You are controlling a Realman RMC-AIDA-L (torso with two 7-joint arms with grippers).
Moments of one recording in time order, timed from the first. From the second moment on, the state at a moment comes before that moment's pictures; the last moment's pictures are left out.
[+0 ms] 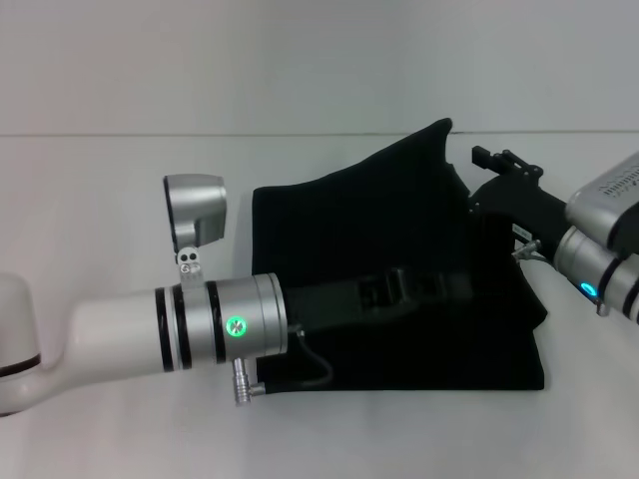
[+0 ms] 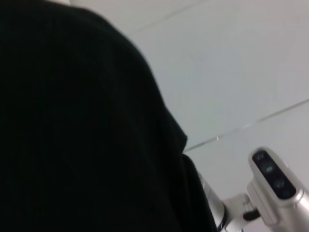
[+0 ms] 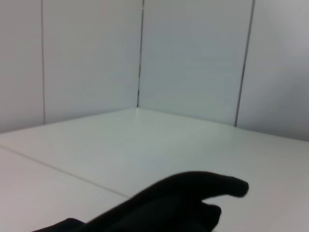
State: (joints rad) left arm -0.80 -2.17 0.72 0.14 1.78 1.38 -1.93; right arm 0.73 2.11 -0.67 -0.10 -1.32 -0.91 0.55
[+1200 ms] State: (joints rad) left arm -0.90 -2.18 0.74 -0.06 1.77 1.14 -1.88; right arm 0.56 2.10 -0.46 -0.11 -1.25 -1.00 0.56
